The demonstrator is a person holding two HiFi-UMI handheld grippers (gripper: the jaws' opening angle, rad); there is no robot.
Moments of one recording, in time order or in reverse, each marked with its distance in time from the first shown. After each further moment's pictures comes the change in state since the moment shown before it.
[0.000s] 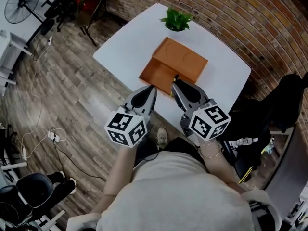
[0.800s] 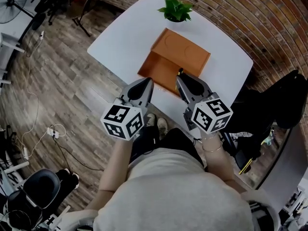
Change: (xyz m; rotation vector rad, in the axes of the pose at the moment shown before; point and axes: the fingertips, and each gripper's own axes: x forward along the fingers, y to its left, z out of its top) left arm 0.022 0.039 -0.003 -0.024 0.097 -0.005; right arm 0.024 -0.040 -0.019 0.009 0.101 -0.108
